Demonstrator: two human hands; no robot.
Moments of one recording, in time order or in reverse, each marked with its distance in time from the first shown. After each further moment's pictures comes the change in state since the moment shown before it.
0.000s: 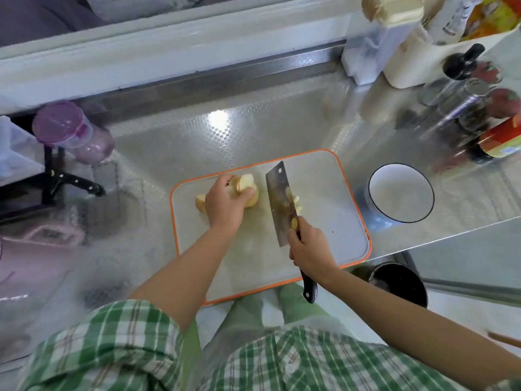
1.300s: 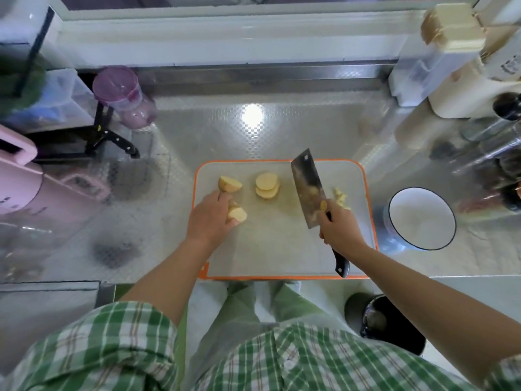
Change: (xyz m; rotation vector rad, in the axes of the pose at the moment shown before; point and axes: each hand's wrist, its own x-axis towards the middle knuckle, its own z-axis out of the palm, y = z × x) left_hand -0.041 -0.055 -0.057 0.758 -0.221 0.186; right_hand 0.043 0.005 -0.045 -0.236 -0.040 -0.104
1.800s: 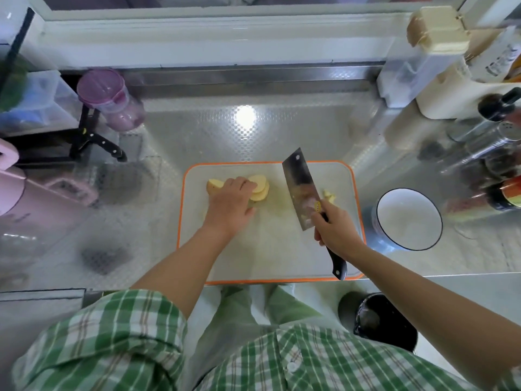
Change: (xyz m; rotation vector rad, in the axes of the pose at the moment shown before) left_hand 0.030 0.051 0.001 -0.061 0.093 0.223; right_hand -0.004 0.003 -0.019 0.179 -0.055 -0.020
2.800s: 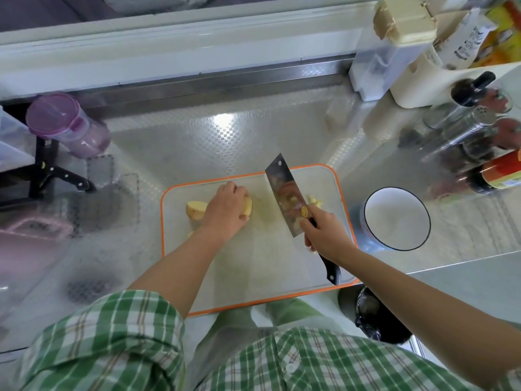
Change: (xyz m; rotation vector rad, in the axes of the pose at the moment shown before) left_hand 0.053 0.003 0.009 -0.011 -0.185 -0.003; right_hand 0.016 0.000 -0.004 -0.012 -0.010 0.053
